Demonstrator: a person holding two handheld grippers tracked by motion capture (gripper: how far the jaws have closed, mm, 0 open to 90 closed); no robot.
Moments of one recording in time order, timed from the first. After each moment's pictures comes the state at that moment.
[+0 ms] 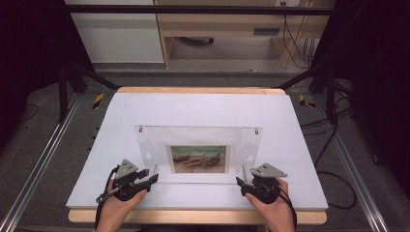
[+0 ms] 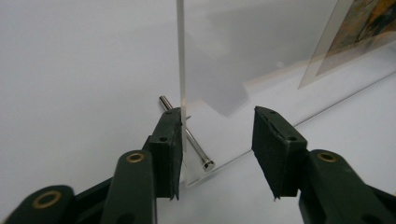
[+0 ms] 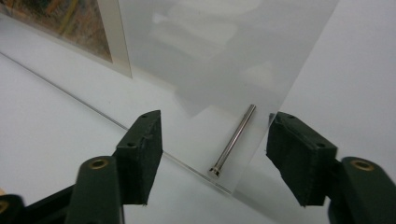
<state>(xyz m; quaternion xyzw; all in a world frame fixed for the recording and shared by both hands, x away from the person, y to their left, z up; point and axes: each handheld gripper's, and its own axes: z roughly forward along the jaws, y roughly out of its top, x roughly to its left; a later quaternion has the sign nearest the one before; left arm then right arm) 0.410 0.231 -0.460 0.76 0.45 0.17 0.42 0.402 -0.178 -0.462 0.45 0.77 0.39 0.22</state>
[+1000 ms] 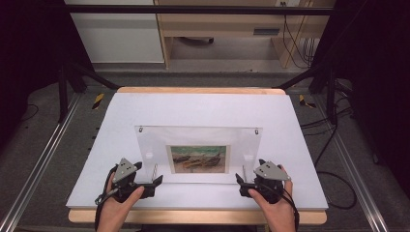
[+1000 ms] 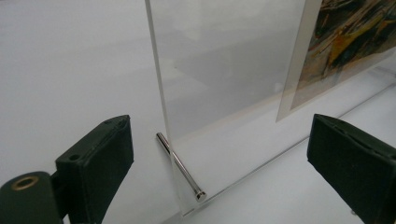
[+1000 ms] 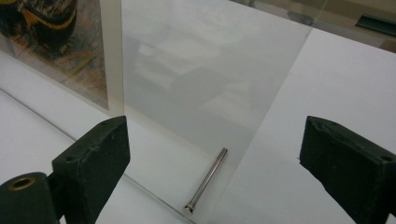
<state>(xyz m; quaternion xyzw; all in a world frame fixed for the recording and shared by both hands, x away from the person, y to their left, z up) 0.405 0.229 -0.447 0.75 0.42 0.21 0.46 0.397 -0.179 -0.444 0.42 0.75 0.41 0.30</state>
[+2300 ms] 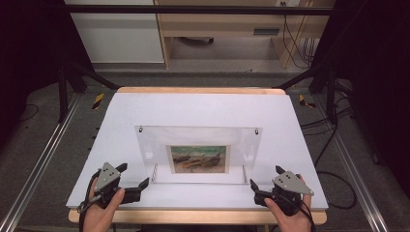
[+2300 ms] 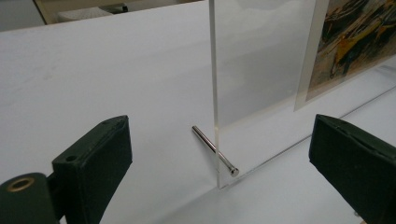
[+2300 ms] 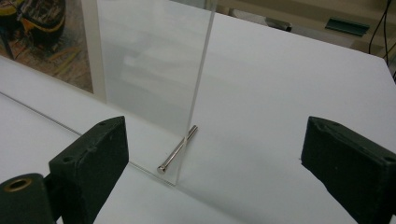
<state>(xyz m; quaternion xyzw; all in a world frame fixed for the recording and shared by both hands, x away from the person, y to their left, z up) 0.385 0.263 -0.436 0.74 0.41 0.25 0.46 0.364 -0.213 -0.435 0.44 0.72 0.42 0.33</state>
